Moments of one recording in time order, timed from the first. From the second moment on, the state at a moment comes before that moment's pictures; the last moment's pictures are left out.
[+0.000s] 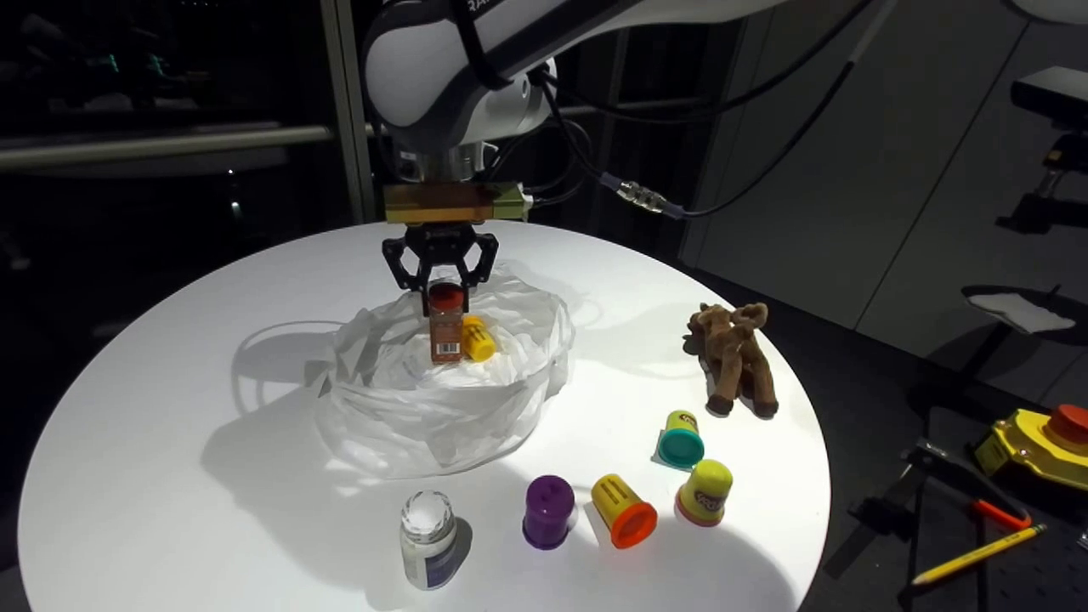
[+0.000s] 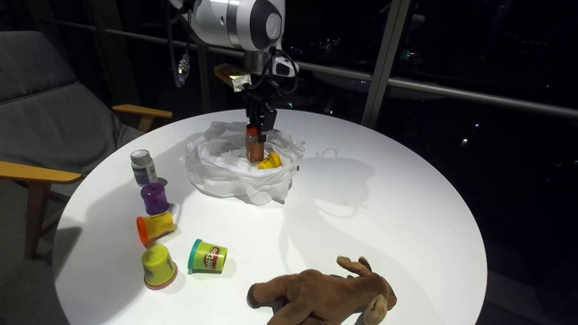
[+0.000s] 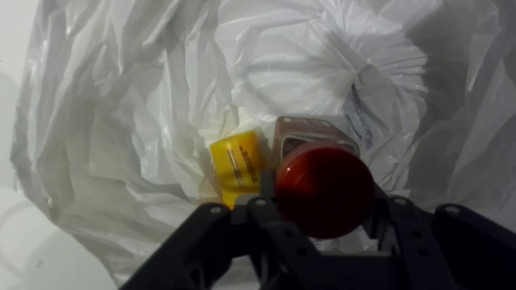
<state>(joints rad) 0.17 1.04 -0.01 -1.06 0.01 2.06 0.69</state>
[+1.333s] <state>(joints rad) 0.34 0.74 -0.08 -1.40 -0.14 2.07 0.72</state>
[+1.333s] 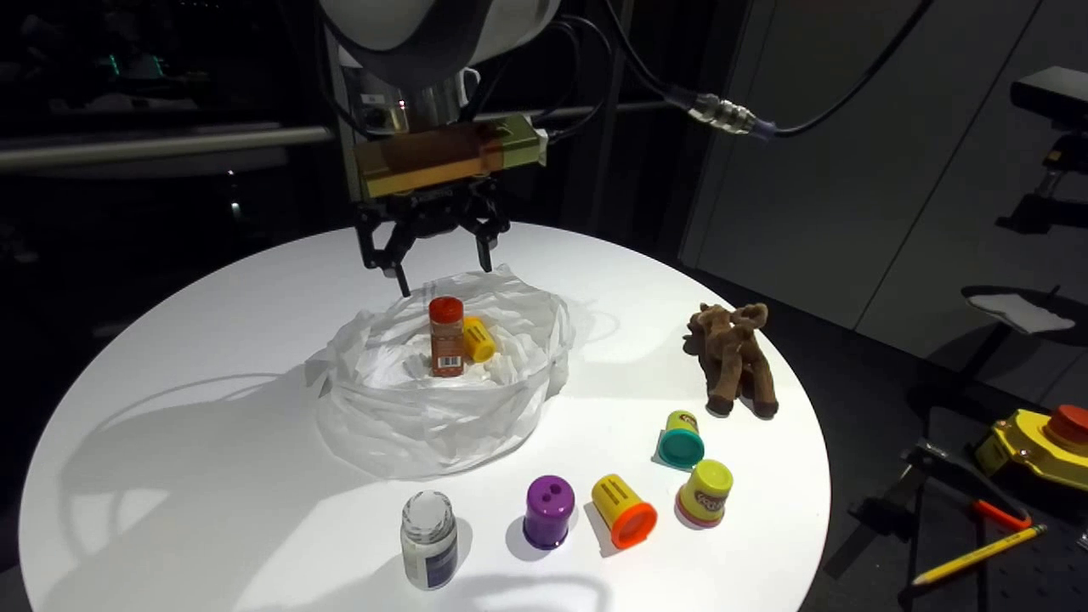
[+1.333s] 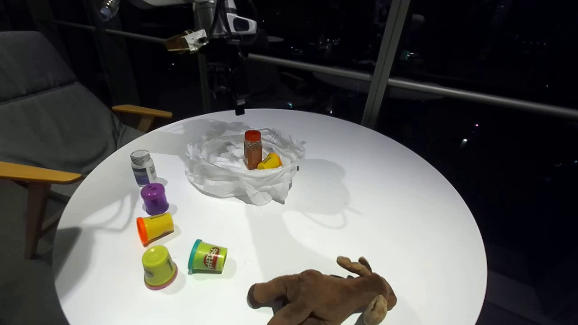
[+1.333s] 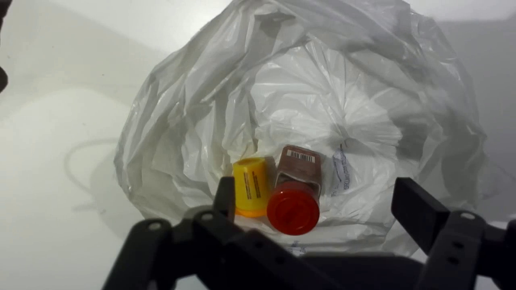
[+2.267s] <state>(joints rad) 0.34 0.73 -0.09 -1.46 -0.15 2.03 0.74</state>
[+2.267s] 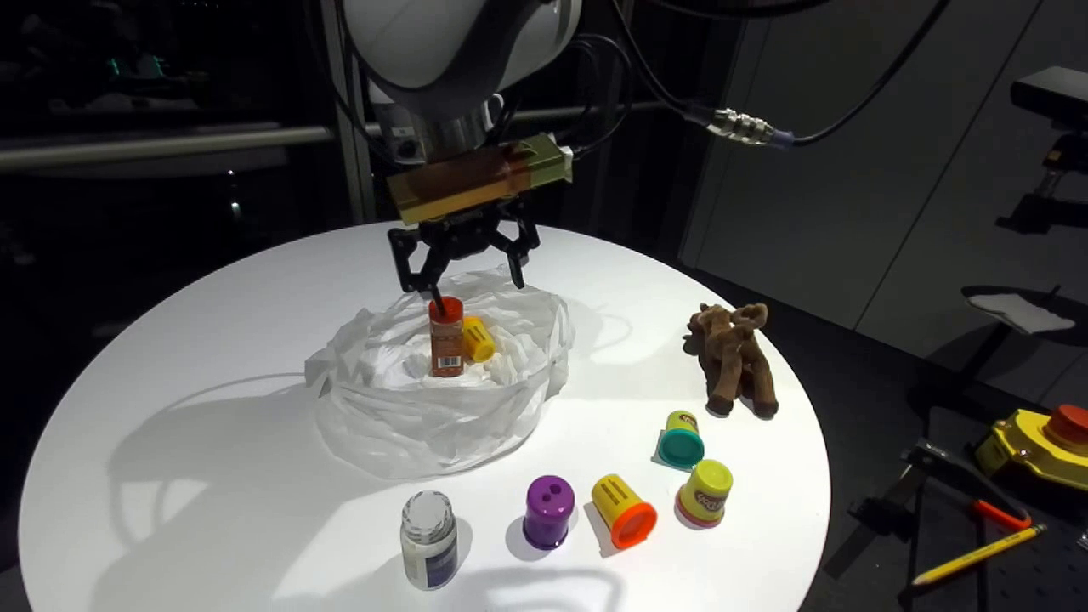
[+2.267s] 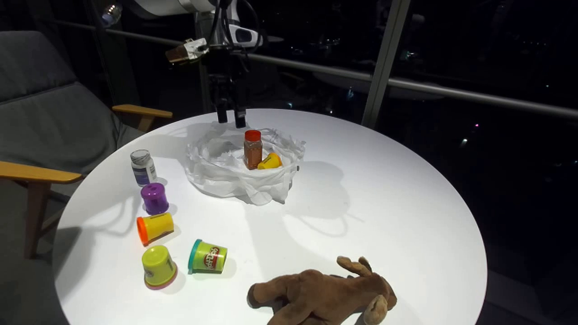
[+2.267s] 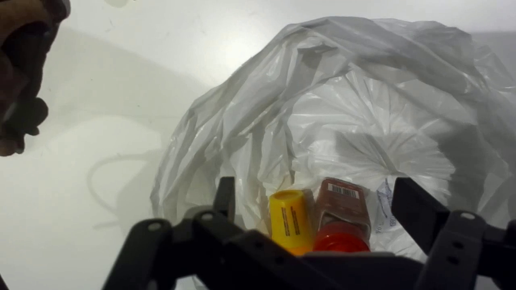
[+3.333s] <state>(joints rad) 0.49 0.52 -0.33 -2.29 -0.25 2.97 1.07</state>
